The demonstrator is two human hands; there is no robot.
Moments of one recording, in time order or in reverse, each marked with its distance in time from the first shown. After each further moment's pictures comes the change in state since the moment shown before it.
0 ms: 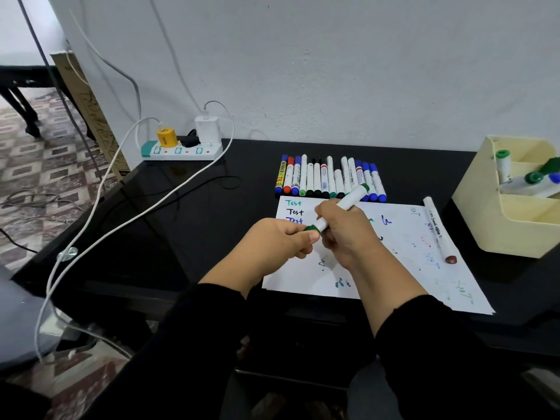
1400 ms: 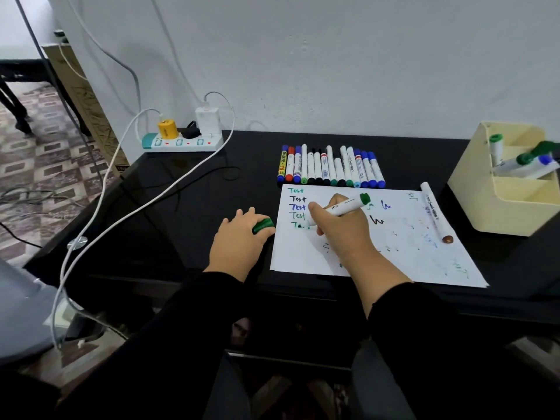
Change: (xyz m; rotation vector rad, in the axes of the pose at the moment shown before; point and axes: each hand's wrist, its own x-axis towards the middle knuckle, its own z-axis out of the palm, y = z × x) left_hand 0.027 -0.079 -0.027 0.578 0.316 0.070; right_hand -0.006 0.032 0.000 -0.414 0.150 -0.274
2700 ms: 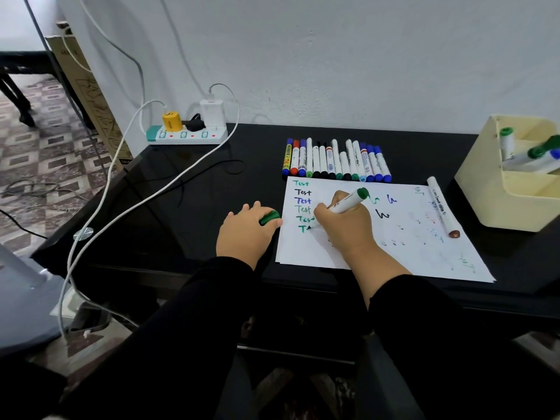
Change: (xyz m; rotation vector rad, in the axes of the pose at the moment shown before) left_hand 0.001 0.002 0.003 0.057 0.026 0.002; right_hand 0.003 0.005 0.008 -0.151 0.021 -0.039
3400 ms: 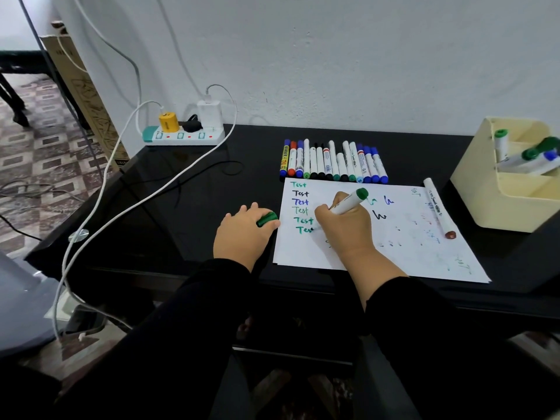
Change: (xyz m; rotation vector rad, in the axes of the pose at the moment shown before) left_hand 0.001 -0.002 0.000 -0.009 0.003 -0.001; right_hand -0.003 0.000 -0.001 0.035 0.062 0.005
